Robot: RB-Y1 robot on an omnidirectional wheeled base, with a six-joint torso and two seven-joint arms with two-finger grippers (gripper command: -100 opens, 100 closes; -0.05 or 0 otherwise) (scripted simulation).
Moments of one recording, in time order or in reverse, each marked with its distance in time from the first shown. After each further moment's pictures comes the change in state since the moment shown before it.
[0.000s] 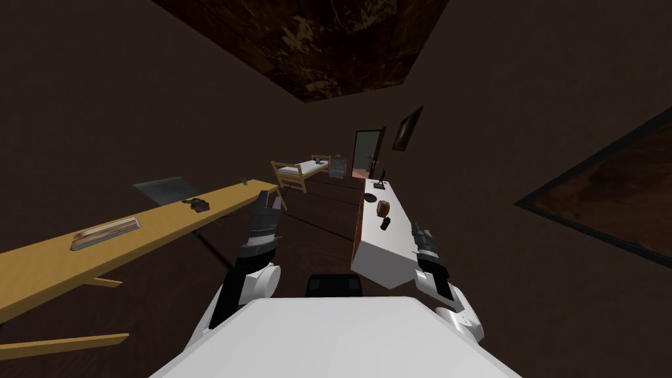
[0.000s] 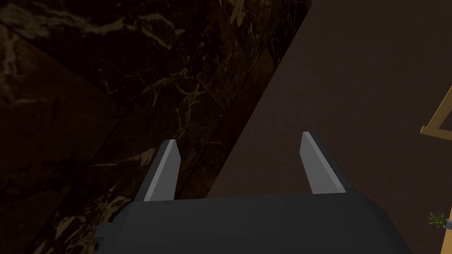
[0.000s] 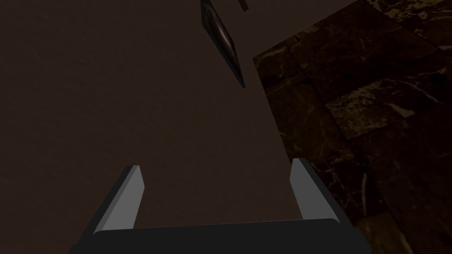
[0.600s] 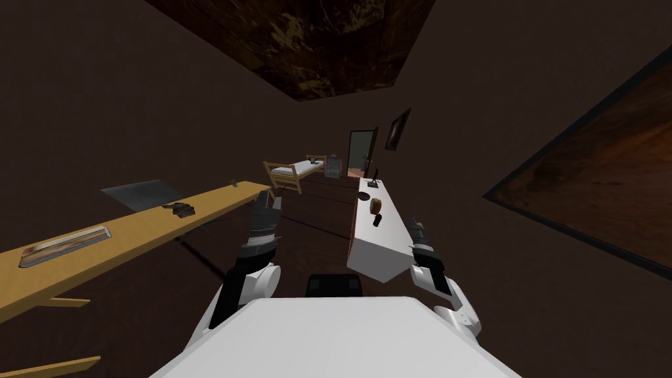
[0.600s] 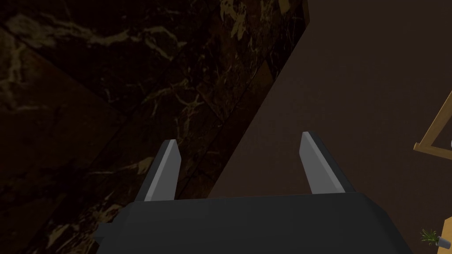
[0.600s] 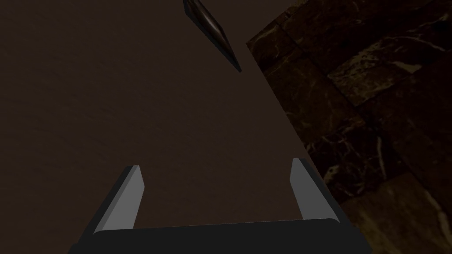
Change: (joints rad) left arm 0.000 0.000 0.000 0.000 0.000 0.000 0.000; right arm 0.049 -0.001 0.093 -0.179 -0.034 0.064 -0.142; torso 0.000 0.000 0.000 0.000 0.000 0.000
